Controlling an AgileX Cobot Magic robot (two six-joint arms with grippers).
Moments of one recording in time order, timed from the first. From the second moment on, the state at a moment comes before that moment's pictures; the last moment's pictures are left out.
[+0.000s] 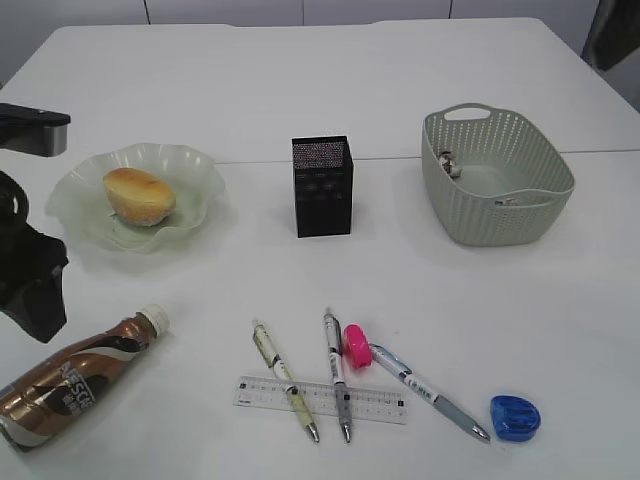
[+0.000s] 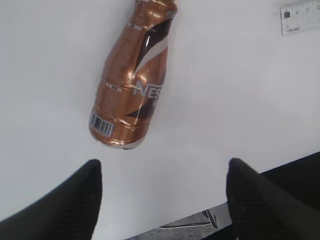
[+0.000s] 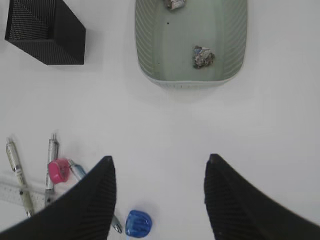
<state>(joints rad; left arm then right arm) -0.38 1.48 -1.11 -0.01 1.22 -0.09 0.10 1.49 -1.59 0.06 1.24 0.04</state>
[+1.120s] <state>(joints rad) -0.38 1.91 -1.32 0.16 1.22 0.03 0.13 0.94 -1.03 0.05 1.26 0.05</state>
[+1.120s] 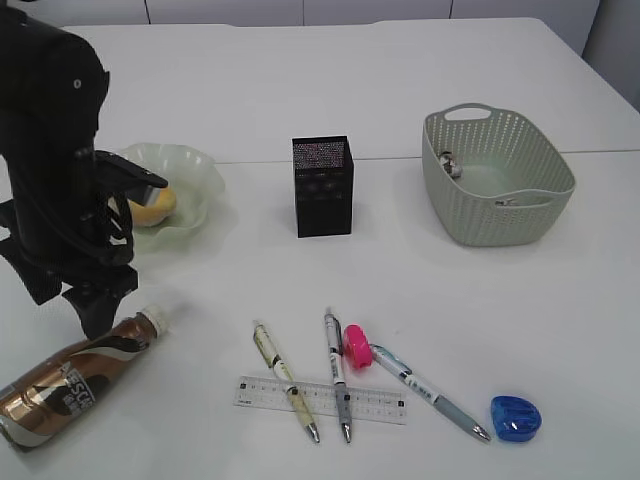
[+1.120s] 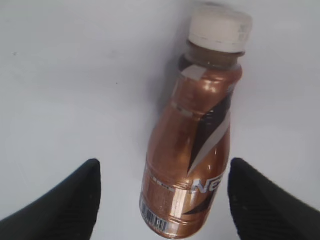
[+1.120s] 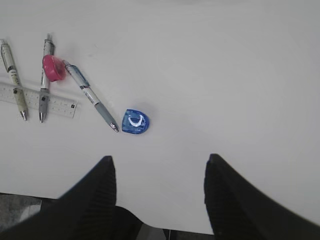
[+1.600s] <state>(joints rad) -0.38 1.97 -1.32 0.08 1.21 0.03 0.14 0.94 -1.03 0.05 1.26 0.05</state>
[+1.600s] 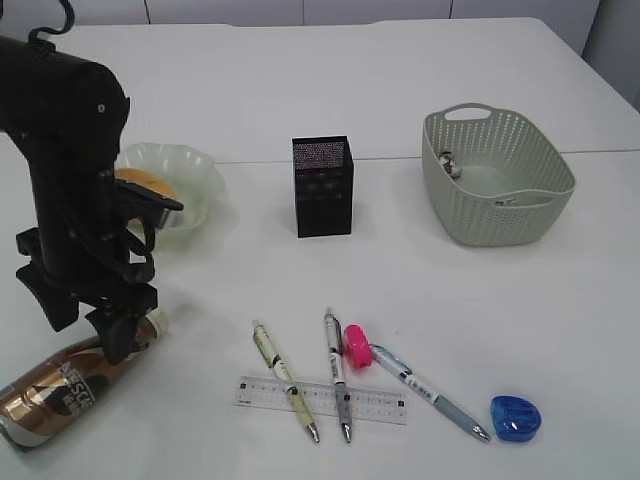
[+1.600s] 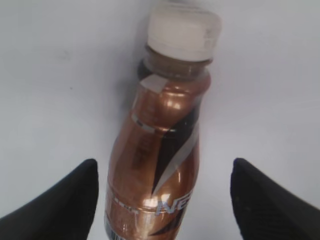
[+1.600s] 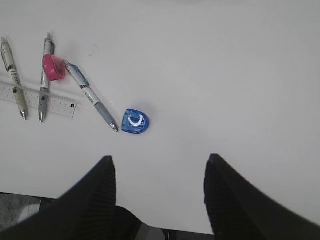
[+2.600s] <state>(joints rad) -0.38 2.10 -1.33 0.12 1.20 0.04 0.14 0.94 -1.03 0.03 1.26 0.05</state>
